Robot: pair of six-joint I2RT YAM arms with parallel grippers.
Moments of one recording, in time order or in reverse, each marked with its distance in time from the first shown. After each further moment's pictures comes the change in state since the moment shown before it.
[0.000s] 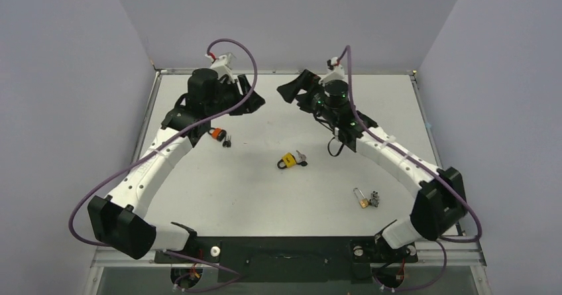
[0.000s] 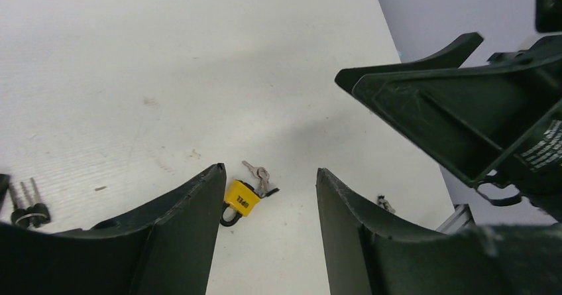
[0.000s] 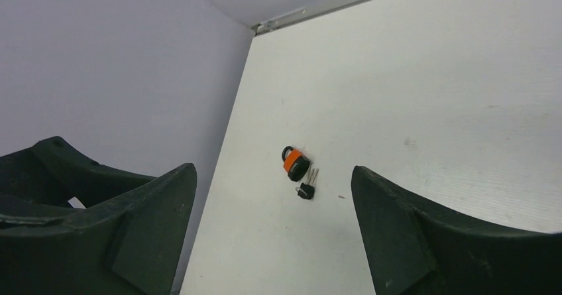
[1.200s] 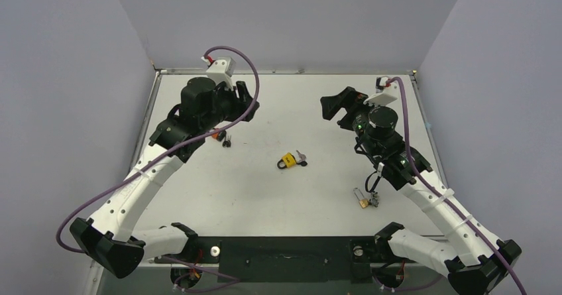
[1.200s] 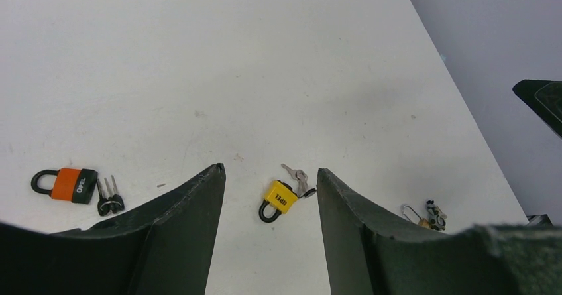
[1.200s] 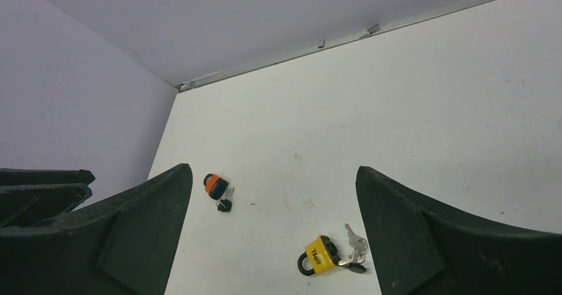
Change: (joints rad) left arm -0.164 -0.143 0.016 -0.095 -0.251 0.167; right arm -0.014 -0.566 -0.205 -0.293 0.350 -0.219
